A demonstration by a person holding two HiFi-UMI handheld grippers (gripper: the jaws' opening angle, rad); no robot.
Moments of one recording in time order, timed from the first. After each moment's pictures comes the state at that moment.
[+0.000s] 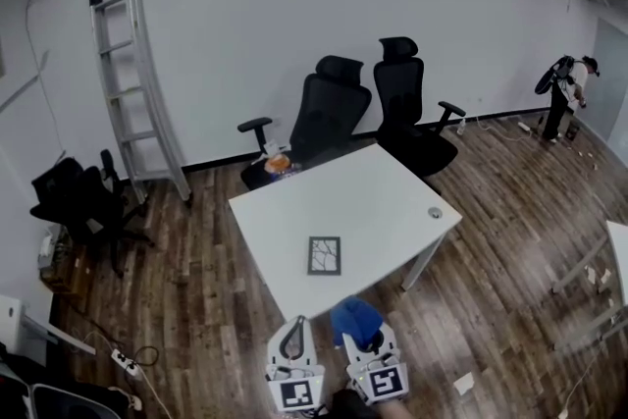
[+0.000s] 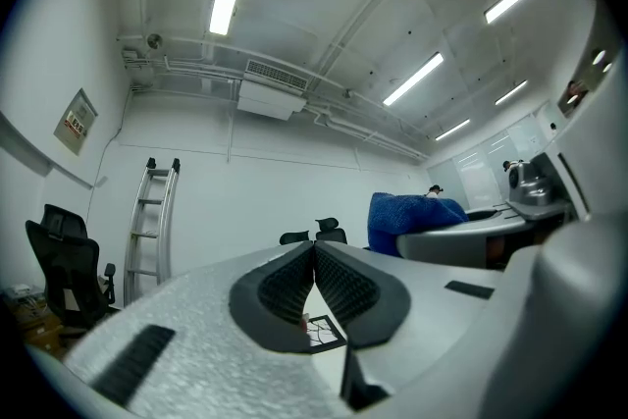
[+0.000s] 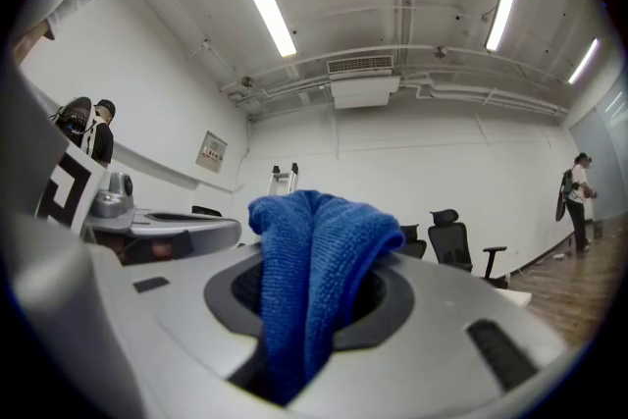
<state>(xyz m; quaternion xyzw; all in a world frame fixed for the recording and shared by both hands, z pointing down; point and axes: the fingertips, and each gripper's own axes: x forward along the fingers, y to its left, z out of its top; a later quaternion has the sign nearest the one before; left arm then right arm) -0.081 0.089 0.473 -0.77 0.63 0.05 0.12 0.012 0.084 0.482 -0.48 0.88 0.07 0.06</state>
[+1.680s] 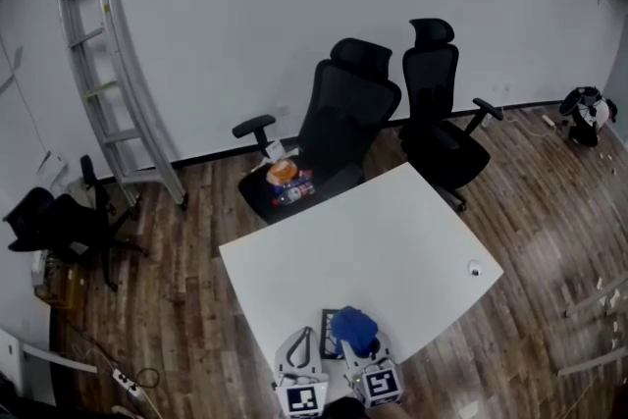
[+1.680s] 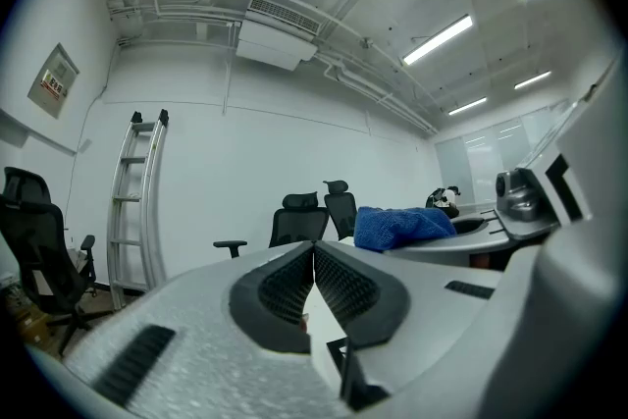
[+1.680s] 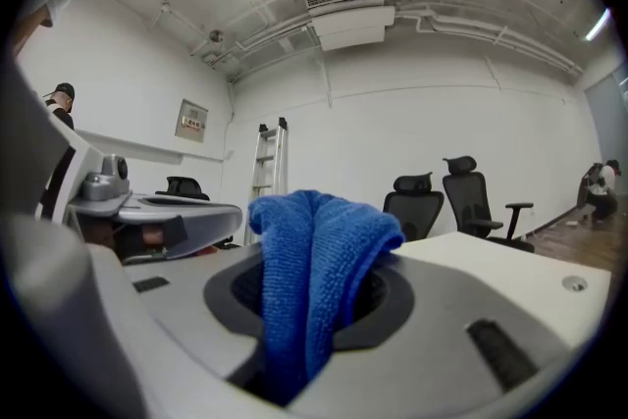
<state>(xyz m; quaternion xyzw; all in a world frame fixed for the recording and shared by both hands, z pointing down) -0.121 -0.229 0.561 -0.76 0.65 0.00 0.01 -0.041 -0.241 0.579 -0.45 0.89 -0.03 -0.04</state>
